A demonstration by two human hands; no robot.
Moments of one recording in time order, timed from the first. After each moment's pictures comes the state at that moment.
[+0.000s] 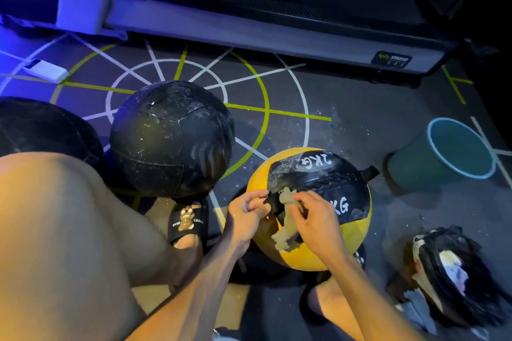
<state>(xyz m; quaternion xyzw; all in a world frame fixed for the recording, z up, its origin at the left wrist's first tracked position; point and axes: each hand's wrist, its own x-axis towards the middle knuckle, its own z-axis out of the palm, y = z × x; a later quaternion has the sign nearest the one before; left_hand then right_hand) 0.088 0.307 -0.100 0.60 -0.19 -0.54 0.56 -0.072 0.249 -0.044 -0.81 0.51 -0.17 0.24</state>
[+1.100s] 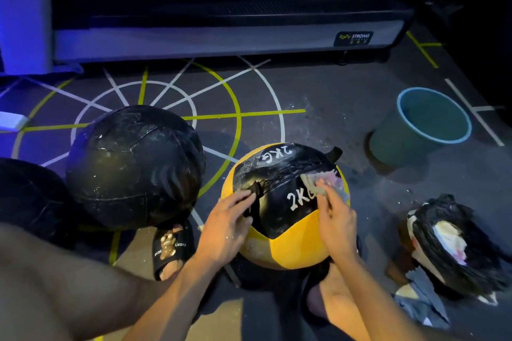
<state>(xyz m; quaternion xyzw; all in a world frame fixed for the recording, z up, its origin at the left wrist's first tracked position) 0.097 0.294 -0.097 0.63 -0.66 -0.26 0.32 -0.149 0.225 -0.078 -0.63 0.67 -0.31 0.23</state>
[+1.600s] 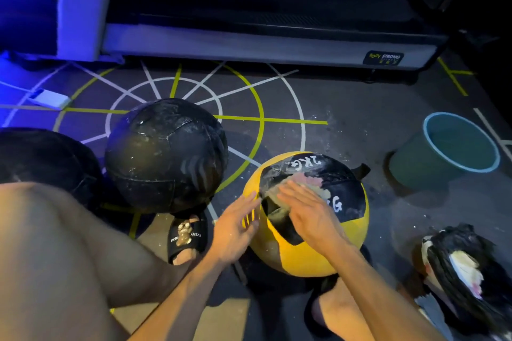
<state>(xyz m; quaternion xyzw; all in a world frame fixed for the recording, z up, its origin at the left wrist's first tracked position) 0.110 0.318 -0.100 0.65 -0.58 -0.33 0.37 -0.098 0.211 -0.076 -0.92 0.33 -0.19 0.12</state>
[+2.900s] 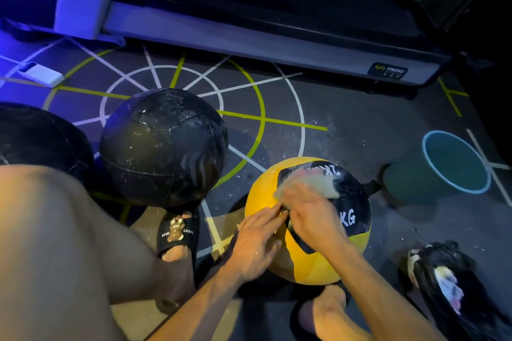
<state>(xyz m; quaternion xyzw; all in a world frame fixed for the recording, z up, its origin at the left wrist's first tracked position) 0.066 0.313 -0.121 0.62 -0.65 -0.31 0.32 -0.078 0.201 -0.037 -0.94 0.32 -0.10 0.01</state>
